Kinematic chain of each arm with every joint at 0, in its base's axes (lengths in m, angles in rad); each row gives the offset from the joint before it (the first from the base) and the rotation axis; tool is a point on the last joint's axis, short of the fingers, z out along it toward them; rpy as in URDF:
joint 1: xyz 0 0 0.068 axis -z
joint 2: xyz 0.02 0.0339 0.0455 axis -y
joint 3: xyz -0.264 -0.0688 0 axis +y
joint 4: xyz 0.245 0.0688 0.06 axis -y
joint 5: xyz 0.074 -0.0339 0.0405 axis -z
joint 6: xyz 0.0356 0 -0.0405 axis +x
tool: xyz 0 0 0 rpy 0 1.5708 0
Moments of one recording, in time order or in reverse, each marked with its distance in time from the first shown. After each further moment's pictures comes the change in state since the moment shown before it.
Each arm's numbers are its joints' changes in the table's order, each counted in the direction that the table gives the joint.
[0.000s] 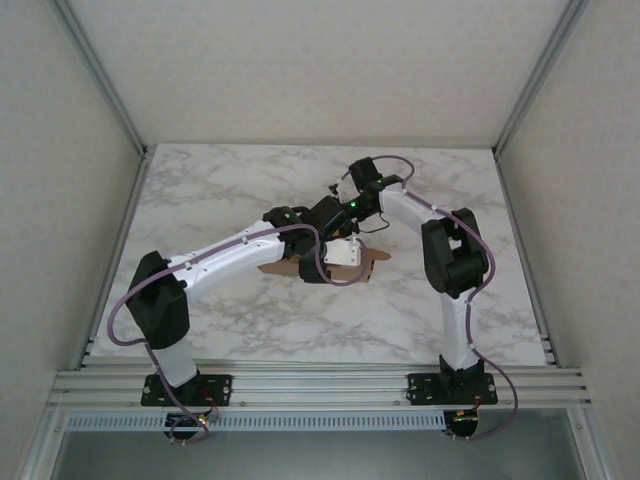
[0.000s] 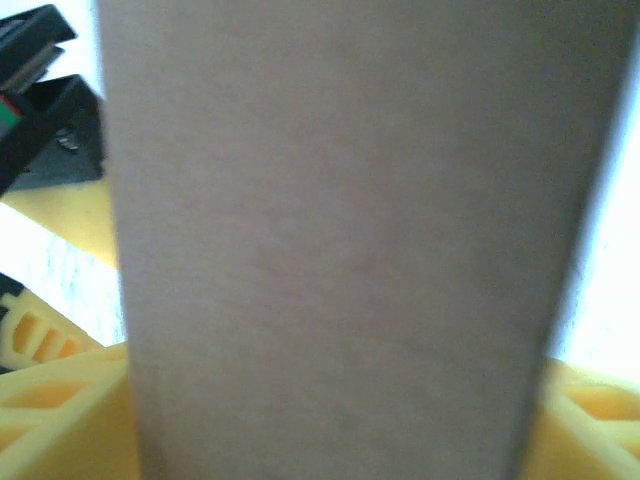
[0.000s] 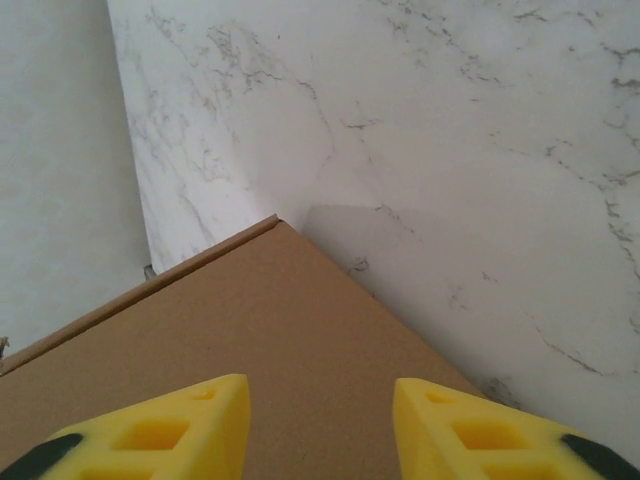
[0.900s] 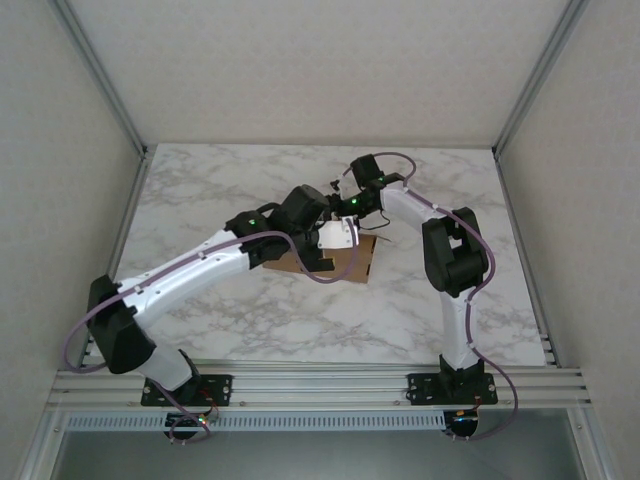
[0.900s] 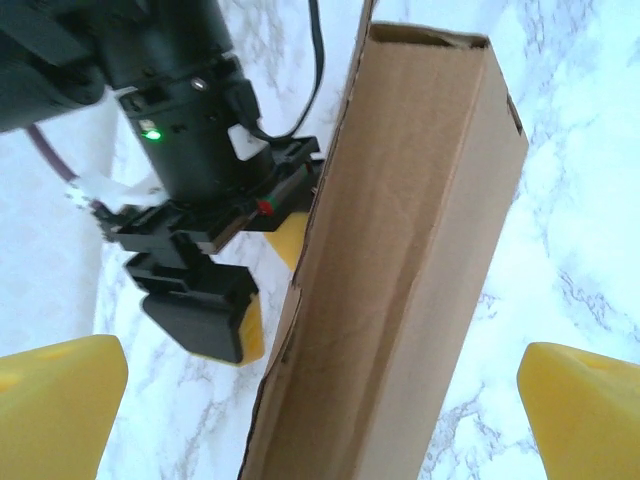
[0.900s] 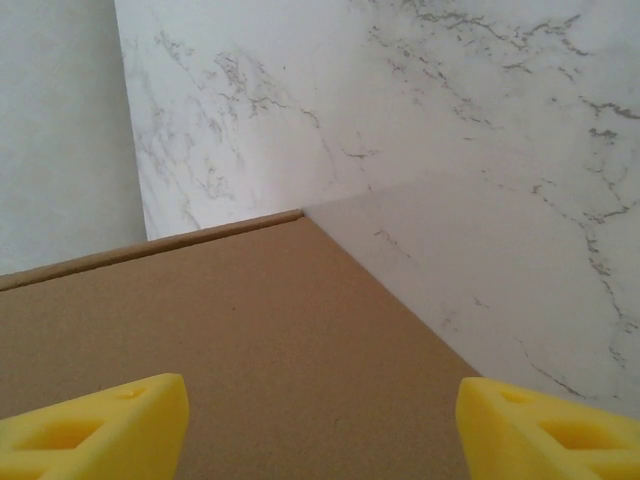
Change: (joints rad) left arm 0.000 0.248 0.095 0.226 -0.022 -0.019; right arm 0.008 -0.005 -0.026 0.007 0.017 -0.003
